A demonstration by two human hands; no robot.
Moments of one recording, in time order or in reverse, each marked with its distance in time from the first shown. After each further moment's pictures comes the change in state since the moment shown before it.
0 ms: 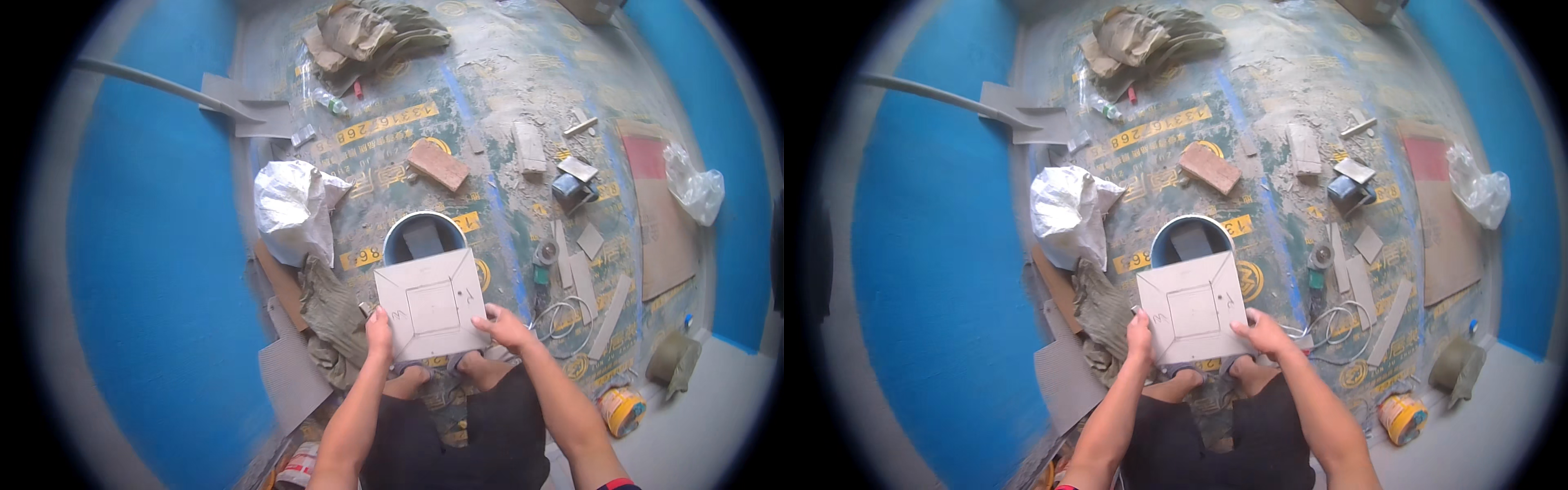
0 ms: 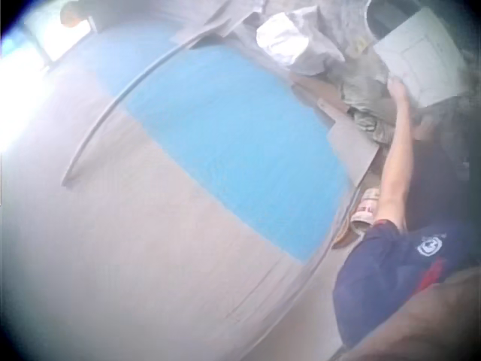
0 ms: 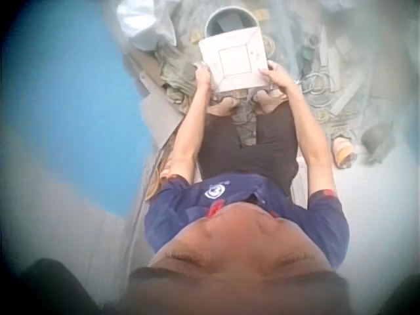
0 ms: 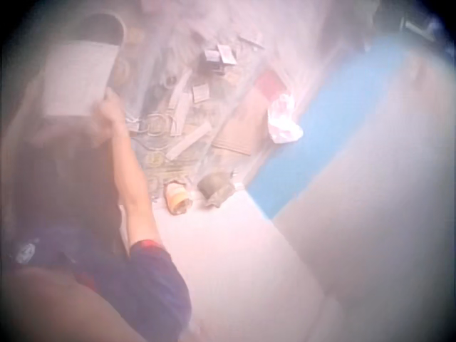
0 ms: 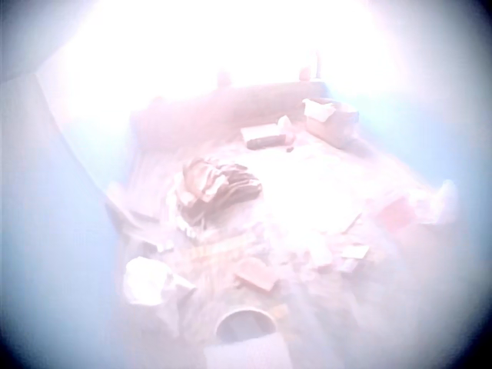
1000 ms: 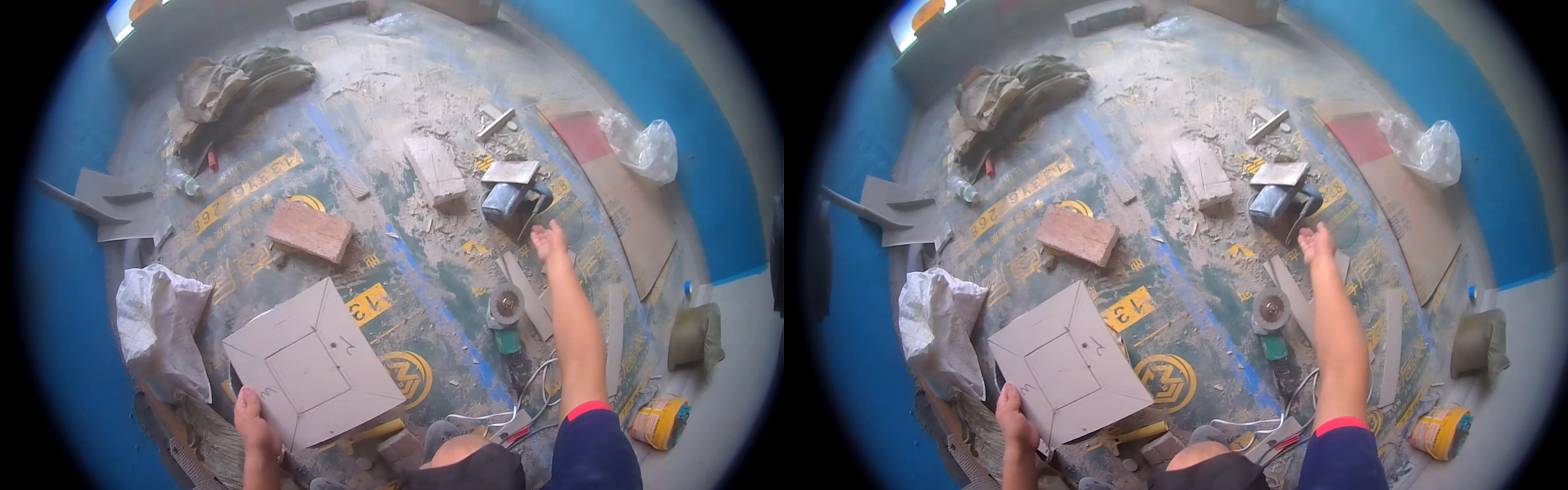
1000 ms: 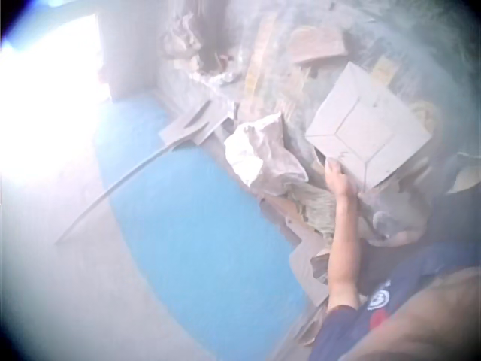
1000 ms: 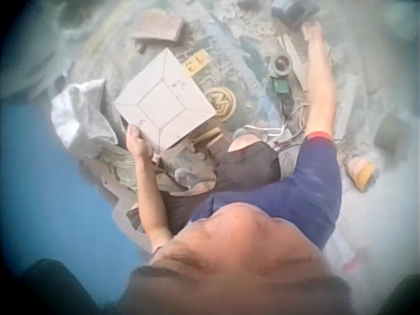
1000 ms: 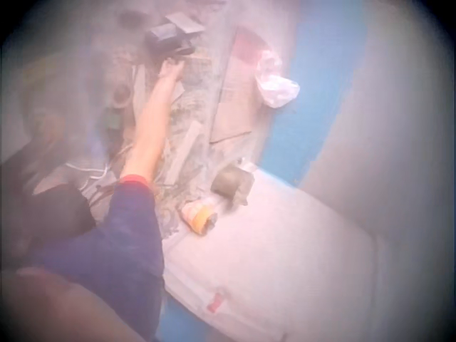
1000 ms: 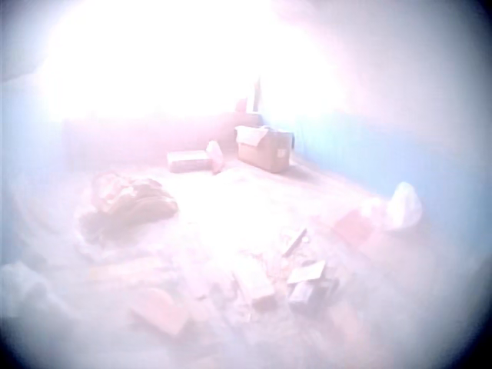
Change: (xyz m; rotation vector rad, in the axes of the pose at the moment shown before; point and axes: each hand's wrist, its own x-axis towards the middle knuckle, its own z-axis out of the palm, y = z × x) left_hand 0.134 -0.115 0.121 -0.197 -0.299 0.171; right_hand 0.313 0.304 -0.531 1.310 1.030 -0.531
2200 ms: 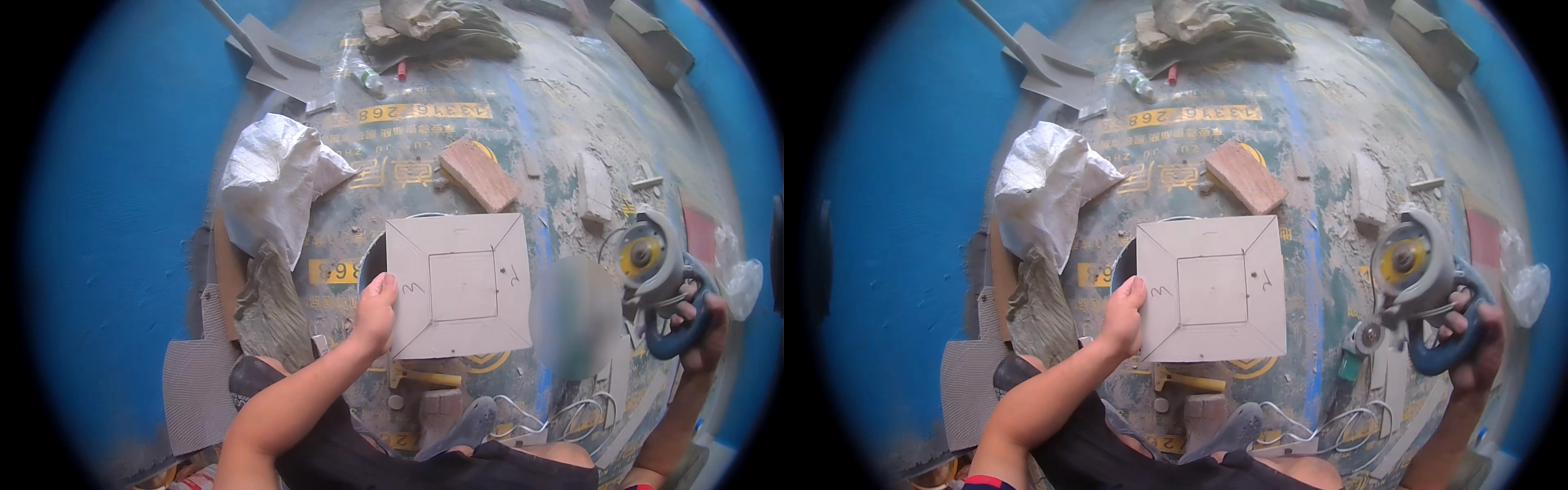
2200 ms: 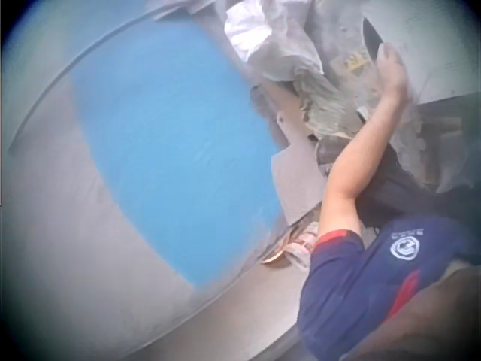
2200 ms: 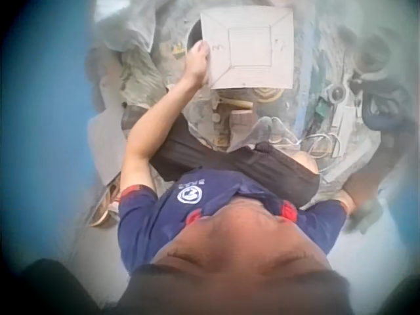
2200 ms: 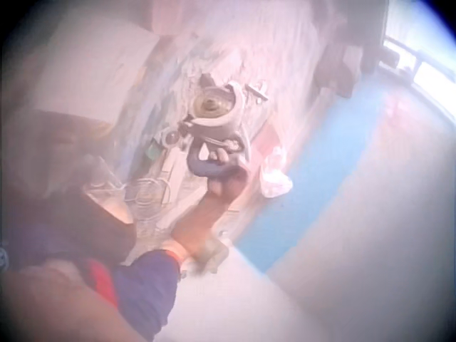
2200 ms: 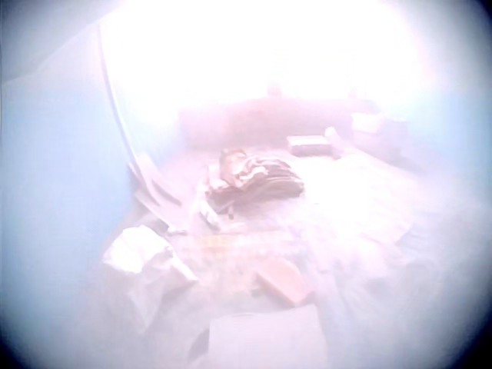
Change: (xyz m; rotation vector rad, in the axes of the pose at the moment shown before) left_hand -0.007 -0.003 0.006 -0.195 -0.051 -0.052; right_hand -0.419 -0.109 0.090 -0.227 -0.824 0.102
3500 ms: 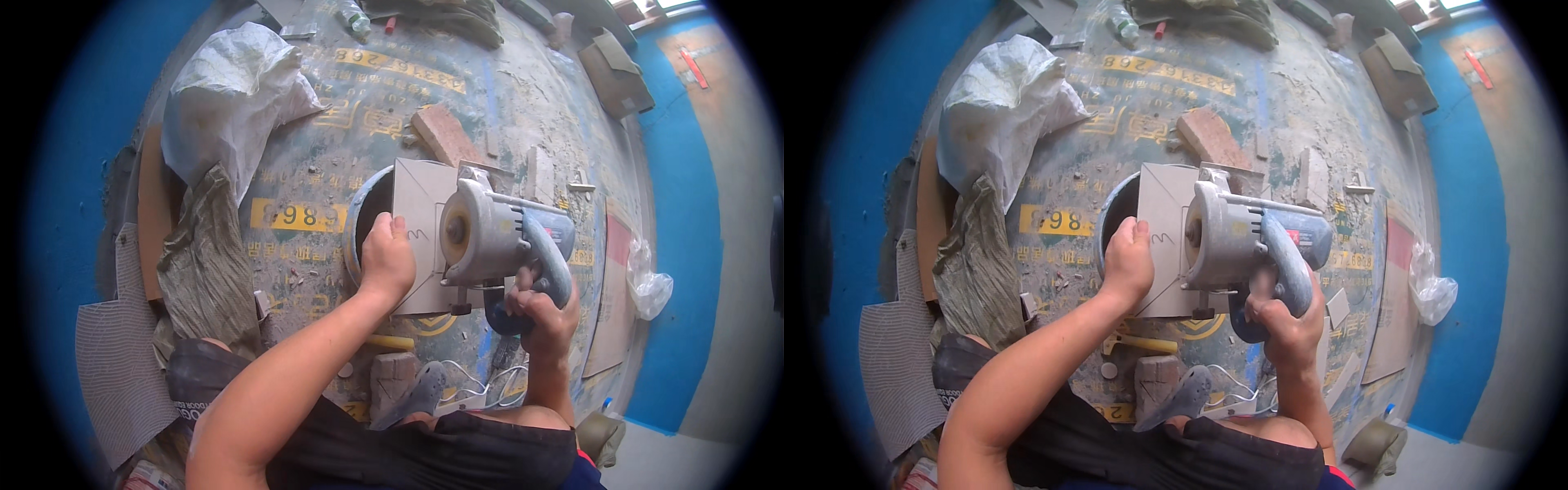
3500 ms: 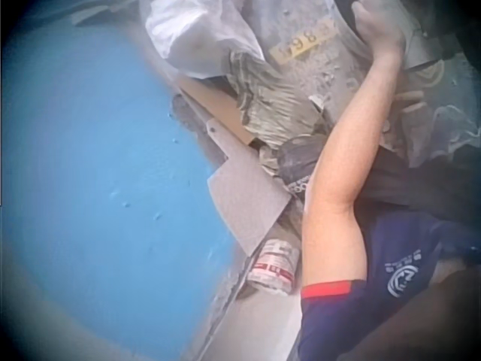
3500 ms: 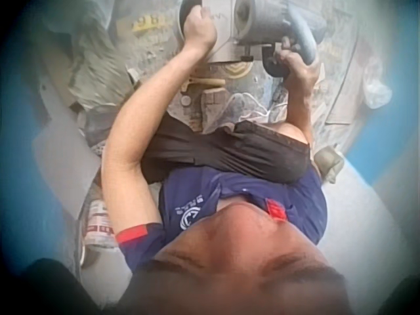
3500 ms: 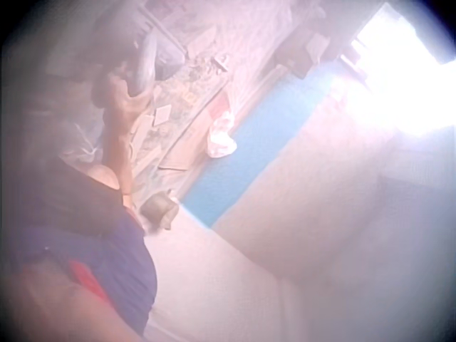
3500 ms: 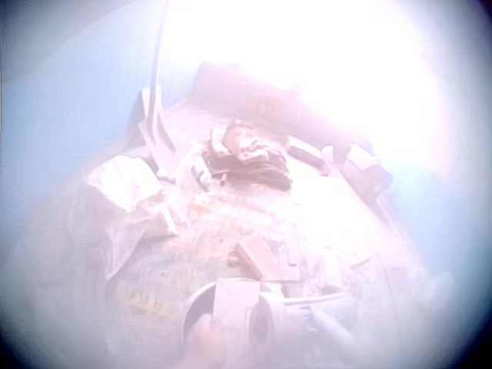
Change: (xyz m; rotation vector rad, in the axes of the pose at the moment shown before) left_hand -0.006 0.017 0.011 0.555 0.214 0.271; right_hand -0.077 0.202 0.193 -0.588 -0.262 -0.176
